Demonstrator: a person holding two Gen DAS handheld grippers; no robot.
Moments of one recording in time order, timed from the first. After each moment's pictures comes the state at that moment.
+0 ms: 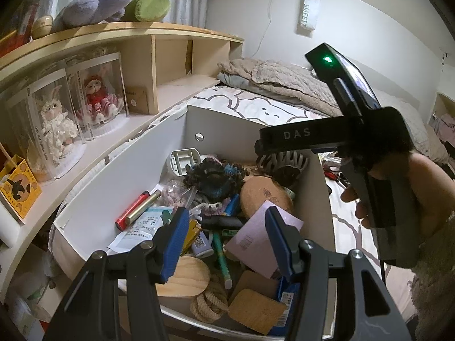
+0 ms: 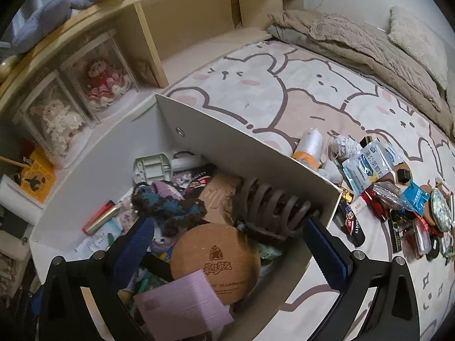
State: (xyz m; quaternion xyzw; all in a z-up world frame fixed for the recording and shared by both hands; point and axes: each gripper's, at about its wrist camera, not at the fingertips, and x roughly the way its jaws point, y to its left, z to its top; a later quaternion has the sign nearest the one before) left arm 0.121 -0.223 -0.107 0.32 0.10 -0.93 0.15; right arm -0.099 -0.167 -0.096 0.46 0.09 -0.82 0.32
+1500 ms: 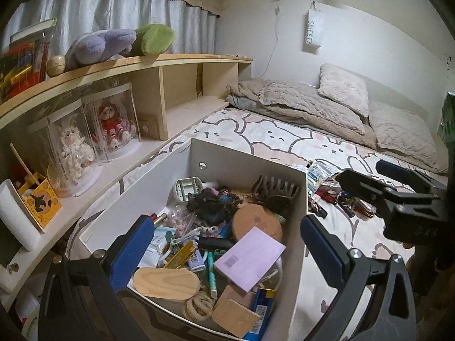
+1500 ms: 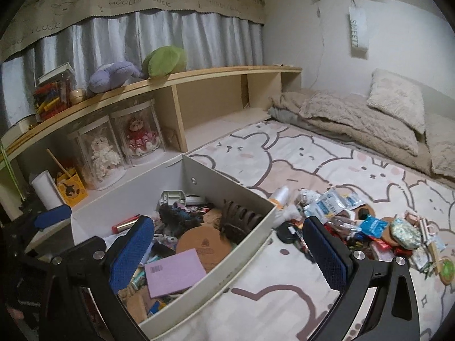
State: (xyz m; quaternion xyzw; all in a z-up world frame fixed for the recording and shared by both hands) left arm 0.126 -0.187 -0.061 0.28 0.08 -0.94 0.20; right arm -0.010 -0.047 -0.035 0.26 0.05 -0.90 0.36
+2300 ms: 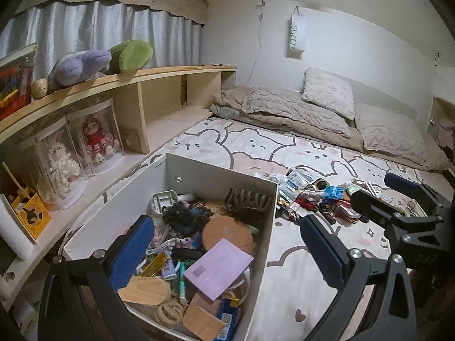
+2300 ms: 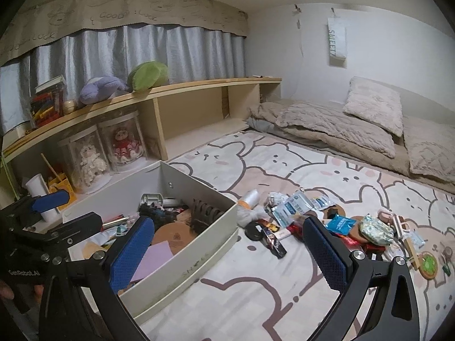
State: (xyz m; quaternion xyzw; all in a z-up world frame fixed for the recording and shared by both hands) left arm 0.108 -0.146 -0.046 0.26 0.07 -0.95 0.17; right arm -0.004 0.012 -0.028 0.24 0.04 -0.92 0.32
